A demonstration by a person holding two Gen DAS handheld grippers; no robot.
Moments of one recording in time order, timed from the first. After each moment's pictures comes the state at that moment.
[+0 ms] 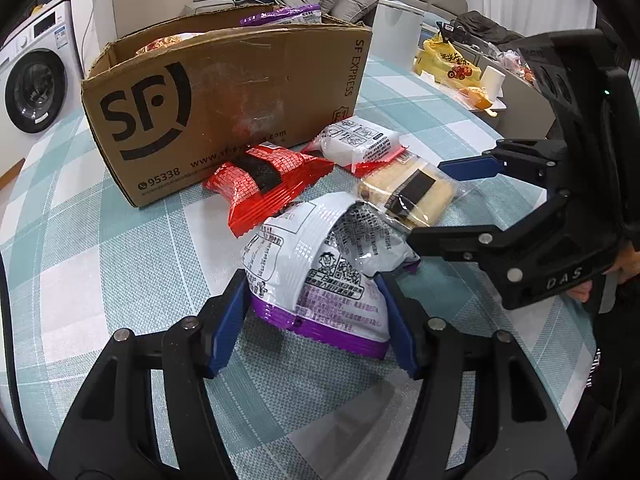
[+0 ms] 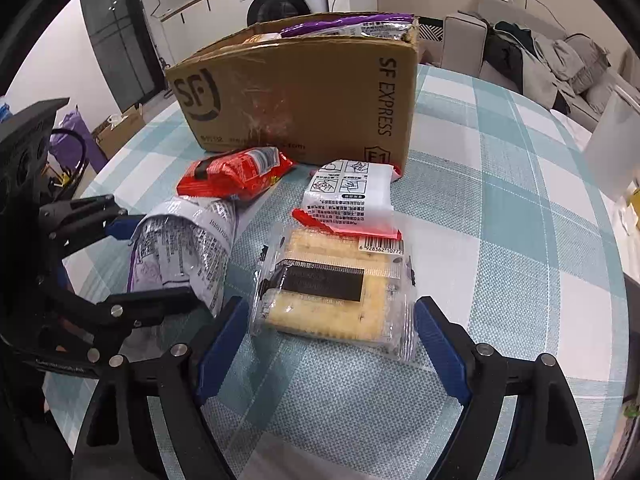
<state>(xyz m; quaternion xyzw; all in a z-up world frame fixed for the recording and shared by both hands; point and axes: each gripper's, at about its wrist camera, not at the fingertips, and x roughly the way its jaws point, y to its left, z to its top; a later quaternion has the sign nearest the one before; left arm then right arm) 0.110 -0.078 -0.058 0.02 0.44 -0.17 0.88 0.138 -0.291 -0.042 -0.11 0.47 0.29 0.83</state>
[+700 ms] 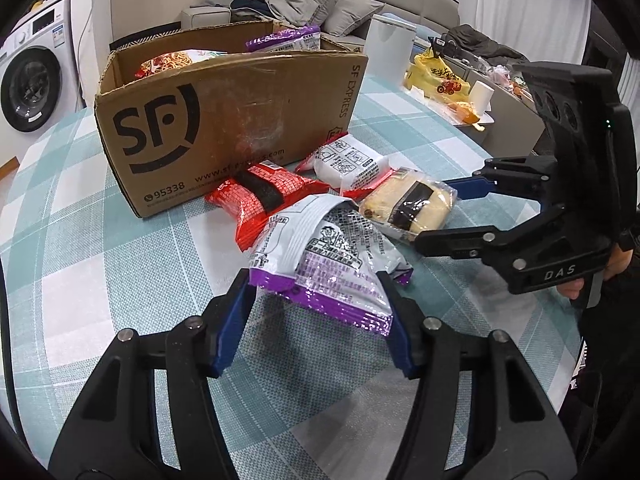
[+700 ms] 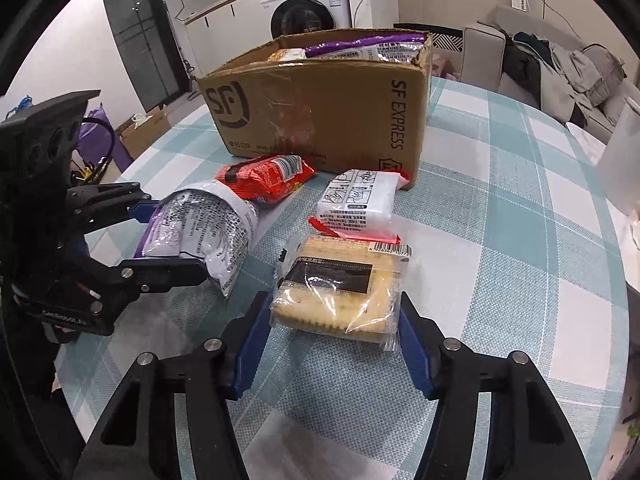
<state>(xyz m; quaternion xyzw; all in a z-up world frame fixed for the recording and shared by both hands) 0.100 -0.060 -0.041 0.00 0.42 -0.19 0.89 0.128 -0.306 -0.026 -0.11 0.45 0.34 0.82</state>
